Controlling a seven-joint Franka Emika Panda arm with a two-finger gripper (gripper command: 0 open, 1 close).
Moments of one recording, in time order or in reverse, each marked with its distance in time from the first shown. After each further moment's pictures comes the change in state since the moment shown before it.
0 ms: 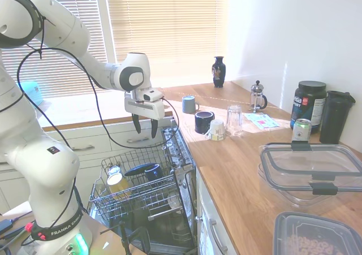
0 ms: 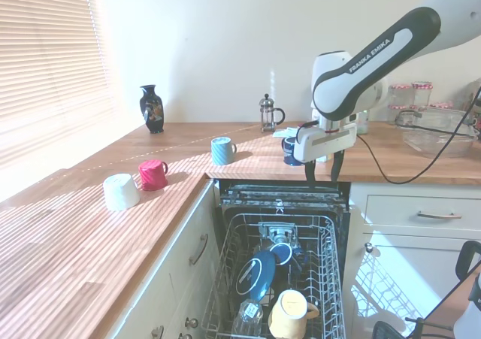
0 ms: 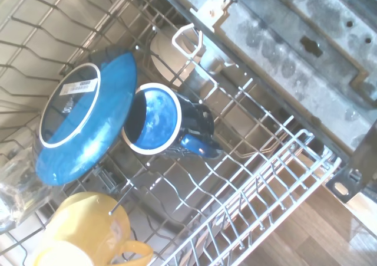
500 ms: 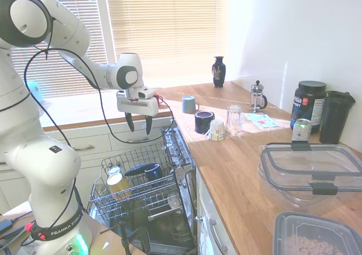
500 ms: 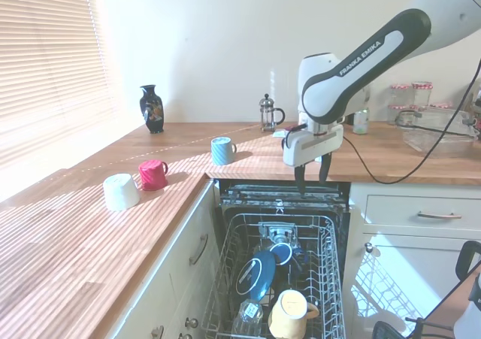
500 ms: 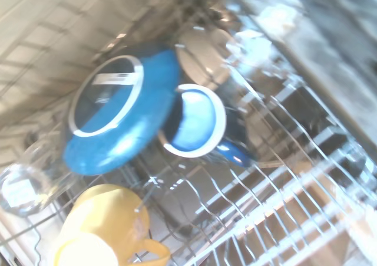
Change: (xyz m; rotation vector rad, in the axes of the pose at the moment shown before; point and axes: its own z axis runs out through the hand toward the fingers) arm -0.035 -0.058 0.006 -0.033 0.032 -0.200
